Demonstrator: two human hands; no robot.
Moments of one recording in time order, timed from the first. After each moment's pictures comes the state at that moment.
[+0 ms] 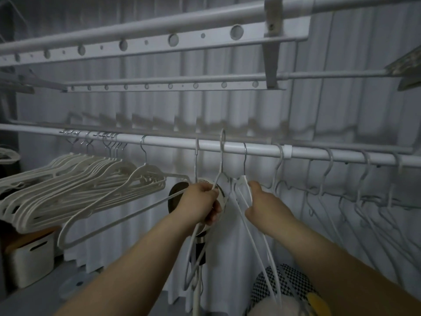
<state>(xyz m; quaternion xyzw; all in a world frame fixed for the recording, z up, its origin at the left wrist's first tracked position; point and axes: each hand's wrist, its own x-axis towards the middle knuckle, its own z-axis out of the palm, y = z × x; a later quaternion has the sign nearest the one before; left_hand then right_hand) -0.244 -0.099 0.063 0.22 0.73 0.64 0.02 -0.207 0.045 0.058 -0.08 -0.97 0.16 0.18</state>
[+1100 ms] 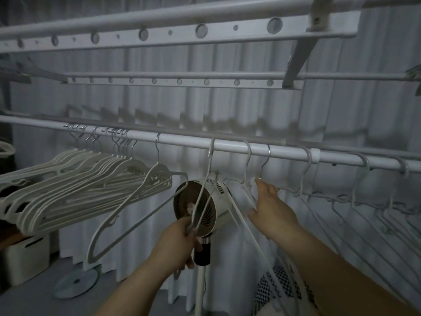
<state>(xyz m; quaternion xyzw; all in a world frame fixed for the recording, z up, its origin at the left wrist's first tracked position) -0.279 -0.164 -0.003 0.19 0.83 0.53 0.01 -0.238 0.015 0.052 -0.10 -0.96 0.14 0.23</state>
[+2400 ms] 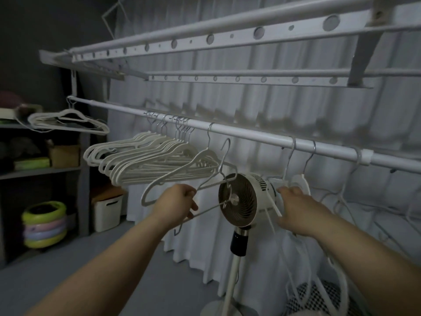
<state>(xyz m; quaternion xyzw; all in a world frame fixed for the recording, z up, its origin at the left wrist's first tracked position) -0.253 -0.234 0.015 0.06 0.86 0.49 -0.12 -0.209 -0.008 0.066 0.00 -1.00 0.01 0.07</state>
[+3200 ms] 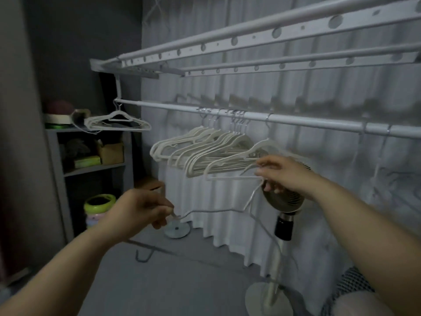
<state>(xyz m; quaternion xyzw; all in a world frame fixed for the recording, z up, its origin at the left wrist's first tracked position) -0.136 -0.441 0.006 0.11 0.87 0.45 -0.16 -0.222 -0.157 0.064 0.19 -0.88 0.43 0.05</state>
